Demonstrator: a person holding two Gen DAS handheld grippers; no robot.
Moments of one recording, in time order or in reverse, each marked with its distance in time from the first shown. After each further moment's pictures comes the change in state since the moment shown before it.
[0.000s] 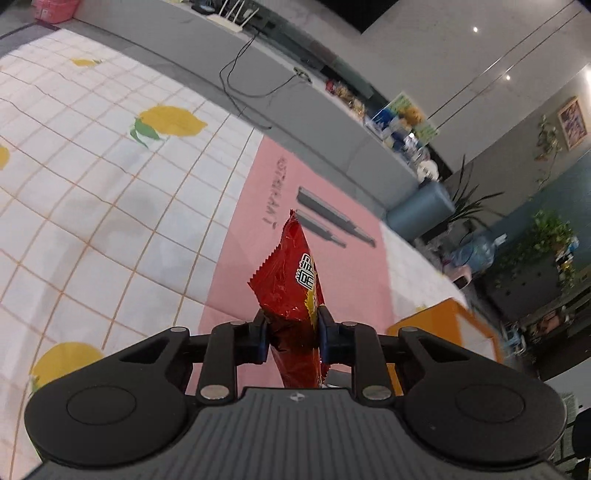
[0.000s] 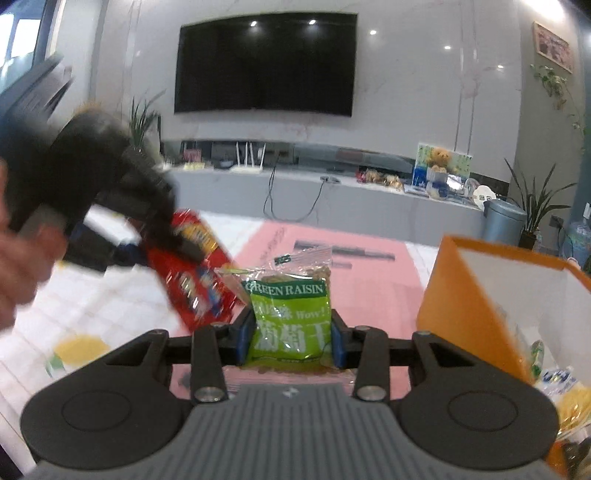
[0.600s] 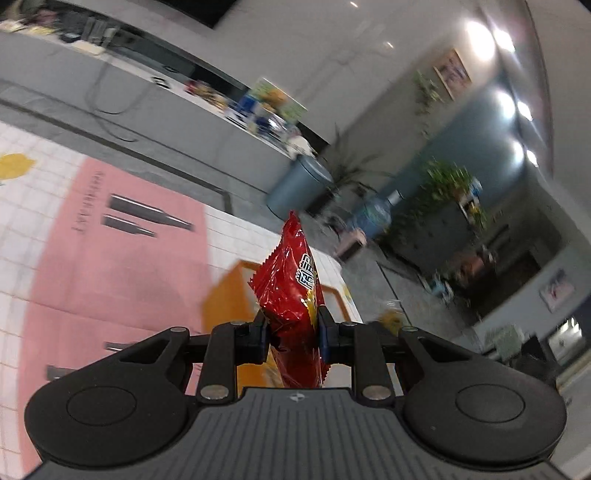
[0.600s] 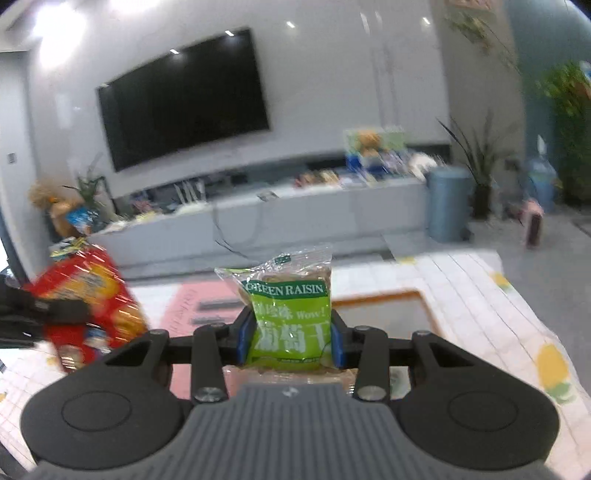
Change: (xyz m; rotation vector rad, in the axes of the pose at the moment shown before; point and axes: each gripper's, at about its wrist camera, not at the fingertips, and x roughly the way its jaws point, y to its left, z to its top) left arm -0.022 -0.172 -0.040 0.258 0.038 -0.290; right arm -0.065 -0.225 0.074 0.264 0.088 -0.084
